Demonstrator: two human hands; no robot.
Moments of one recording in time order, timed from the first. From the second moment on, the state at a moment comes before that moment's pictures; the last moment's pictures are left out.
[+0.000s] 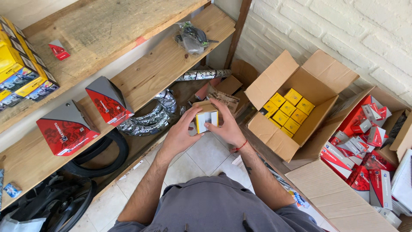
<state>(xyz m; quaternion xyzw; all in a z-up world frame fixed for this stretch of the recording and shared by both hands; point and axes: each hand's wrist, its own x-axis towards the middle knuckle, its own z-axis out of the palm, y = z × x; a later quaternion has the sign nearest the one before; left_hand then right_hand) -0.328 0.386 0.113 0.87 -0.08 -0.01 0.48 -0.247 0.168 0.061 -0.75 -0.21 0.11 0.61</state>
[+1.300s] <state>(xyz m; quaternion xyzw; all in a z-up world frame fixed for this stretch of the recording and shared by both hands) -0.374 0.488 0.043 0.90 -0.06 0.30 0.30 -0.321 0.287 -0.004 -0.57 -0.09 0.07 0.82</state>
